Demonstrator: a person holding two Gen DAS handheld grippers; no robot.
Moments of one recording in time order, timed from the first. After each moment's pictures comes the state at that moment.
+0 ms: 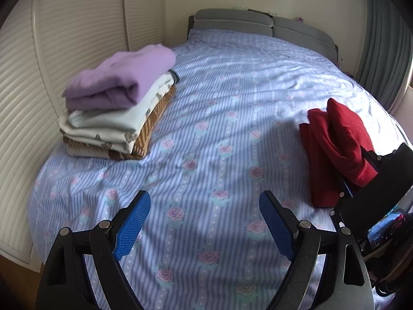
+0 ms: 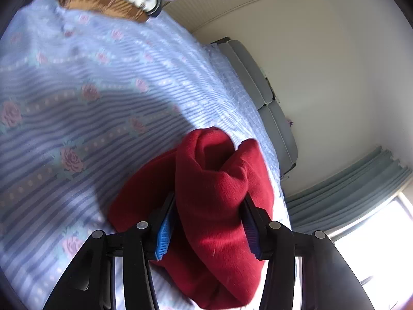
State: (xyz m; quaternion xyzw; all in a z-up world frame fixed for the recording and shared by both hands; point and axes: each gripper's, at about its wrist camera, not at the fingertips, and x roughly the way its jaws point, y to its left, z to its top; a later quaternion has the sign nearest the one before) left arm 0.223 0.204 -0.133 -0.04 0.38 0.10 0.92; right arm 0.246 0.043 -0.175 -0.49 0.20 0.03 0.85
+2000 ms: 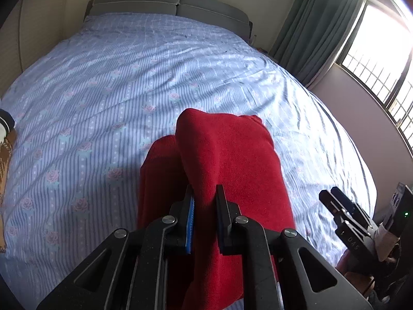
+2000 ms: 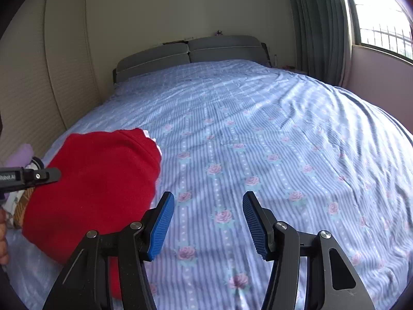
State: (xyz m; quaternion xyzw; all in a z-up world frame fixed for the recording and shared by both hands) left arm 0.393 0.076 -0.127 -0.07 0.44 -0.17 0.88; right arm 0.307 -0.224 -0.134 0.08 0.29 0.01 0.95
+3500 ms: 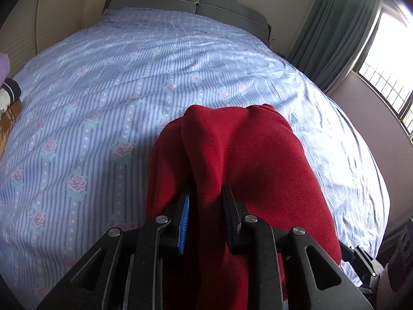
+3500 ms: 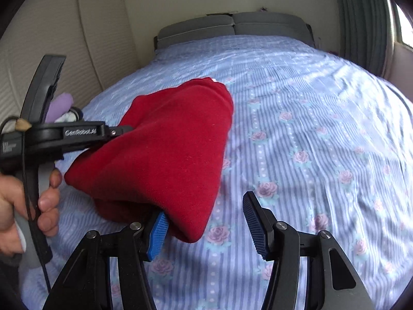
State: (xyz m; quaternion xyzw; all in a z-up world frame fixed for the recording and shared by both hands) left arm 0.396 0.081 -0.176 -0.09 0.43 -0.13 0.89; right arm 0.285 -0.168 -0.186 0.08 0.37 0.11 0.92
